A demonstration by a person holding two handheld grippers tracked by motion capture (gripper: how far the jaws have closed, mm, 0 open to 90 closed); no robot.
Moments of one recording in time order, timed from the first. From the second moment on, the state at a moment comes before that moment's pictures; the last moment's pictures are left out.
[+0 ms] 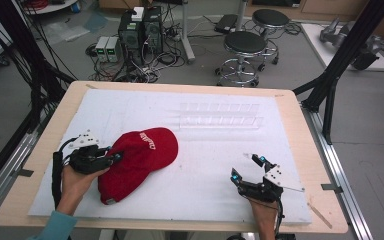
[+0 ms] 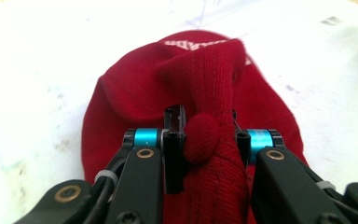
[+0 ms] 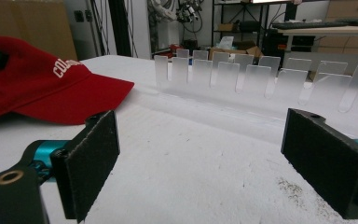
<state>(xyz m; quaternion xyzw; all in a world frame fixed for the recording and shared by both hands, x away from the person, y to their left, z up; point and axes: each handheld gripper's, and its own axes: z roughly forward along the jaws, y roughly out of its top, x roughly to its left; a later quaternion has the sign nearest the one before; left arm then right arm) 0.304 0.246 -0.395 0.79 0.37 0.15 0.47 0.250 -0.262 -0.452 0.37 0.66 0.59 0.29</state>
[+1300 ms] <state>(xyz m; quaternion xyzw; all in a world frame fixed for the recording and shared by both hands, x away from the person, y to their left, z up) 0.334 0.184 -0.336 0.86 0.13 0.08 0.49 0.259 -0.248 -0.428 0.33 0.70 0.58 0.26</state>
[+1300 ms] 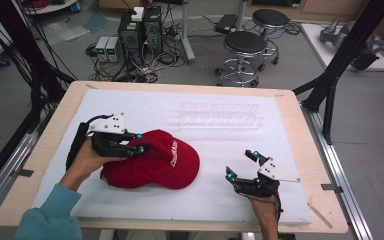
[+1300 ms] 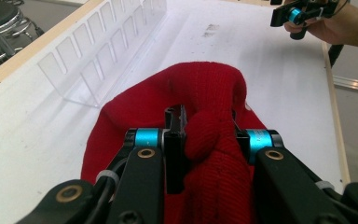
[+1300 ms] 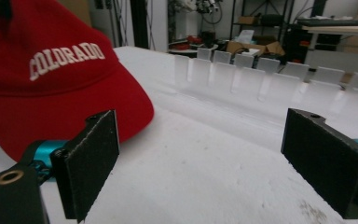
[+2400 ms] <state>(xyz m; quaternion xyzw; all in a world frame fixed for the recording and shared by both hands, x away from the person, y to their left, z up) 0.341 0.159 -0.326 0.86 0.11 0.07 0.49 0.312 -0.164 -0.349 0.17 0.80 0.56 0.13</state>
